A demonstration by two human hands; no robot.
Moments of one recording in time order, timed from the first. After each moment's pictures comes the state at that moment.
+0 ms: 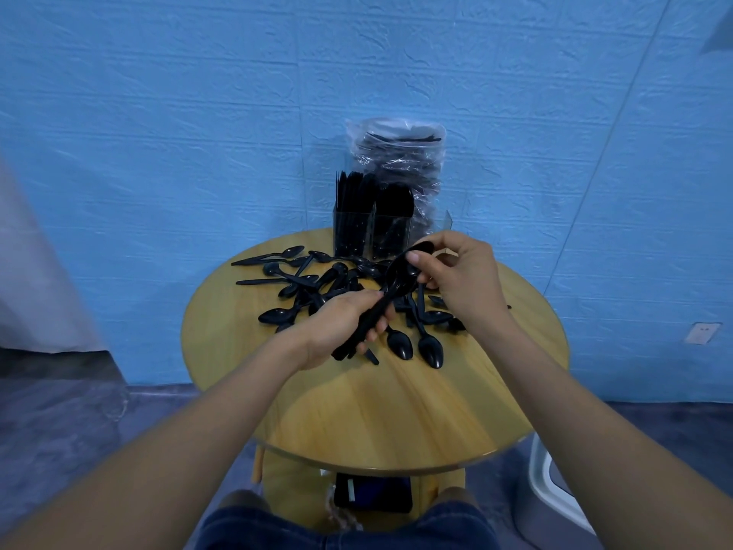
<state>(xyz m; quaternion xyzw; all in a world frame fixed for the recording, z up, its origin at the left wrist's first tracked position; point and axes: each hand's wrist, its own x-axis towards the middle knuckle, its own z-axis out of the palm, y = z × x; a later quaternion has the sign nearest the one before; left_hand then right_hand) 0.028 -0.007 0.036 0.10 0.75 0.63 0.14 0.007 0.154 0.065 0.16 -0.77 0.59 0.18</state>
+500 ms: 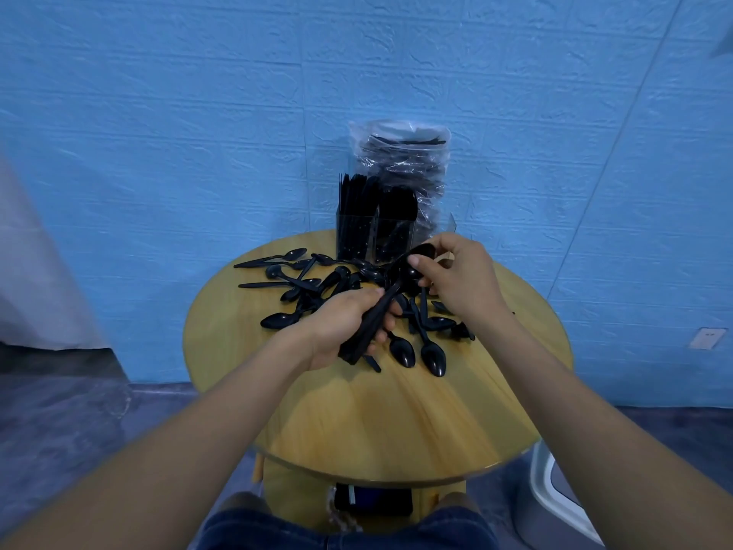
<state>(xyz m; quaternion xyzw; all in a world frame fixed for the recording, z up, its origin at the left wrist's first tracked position) 0.022 -0.007 0.044 0.06 0.71 0.68 0.17 -0.013 0.154 0.065 0.14 -0.83 0.50 0.19</state>
